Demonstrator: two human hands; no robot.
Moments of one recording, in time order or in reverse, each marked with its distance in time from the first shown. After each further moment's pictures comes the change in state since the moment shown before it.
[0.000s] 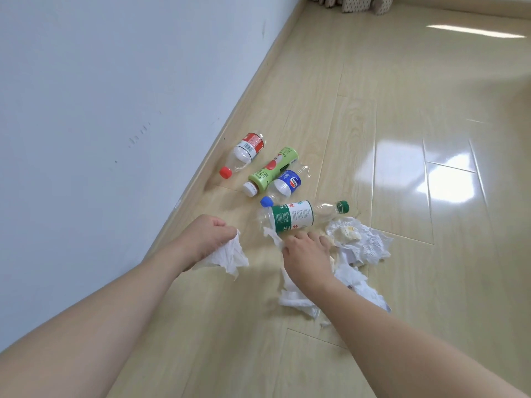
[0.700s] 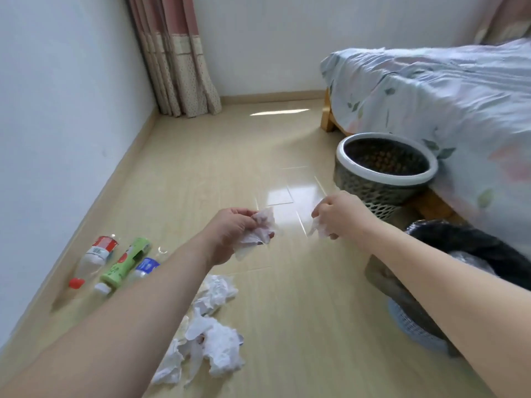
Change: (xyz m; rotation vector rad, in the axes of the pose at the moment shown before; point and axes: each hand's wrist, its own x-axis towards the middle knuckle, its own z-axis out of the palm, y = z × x) left_hand -0.118 0.276 0.242 -0.416 -0.477 0.301; right_hand -0.171 0.297 -0.274 0.622 0.248 0.498
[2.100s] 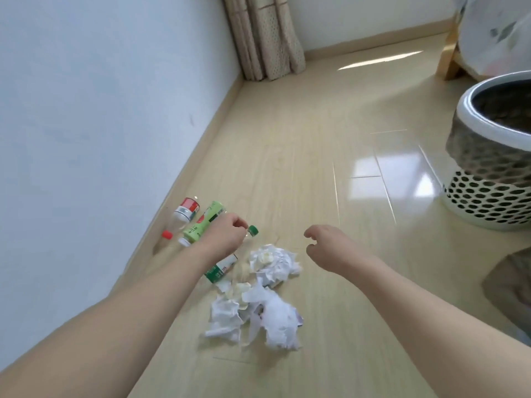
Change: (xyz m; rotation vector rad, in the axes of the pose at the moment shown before) left_hand 0.009 -0.056 -0.092 0.791 0.501 -0.128; right_hand 0.046 0.019 0.151 -0.150 -0.413 -0.237
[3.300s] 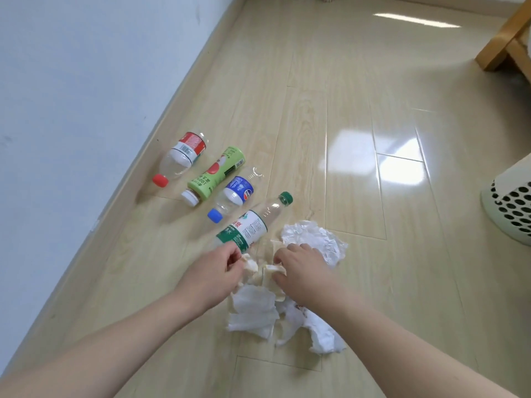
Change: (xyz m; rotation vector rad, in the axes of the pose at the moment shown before) left_hand 0.043 -0.220 -0.006 0.021 -0.129 0.194; right_hand 0.074 -0.097 0.182 -0.464 -0.094 -0.153
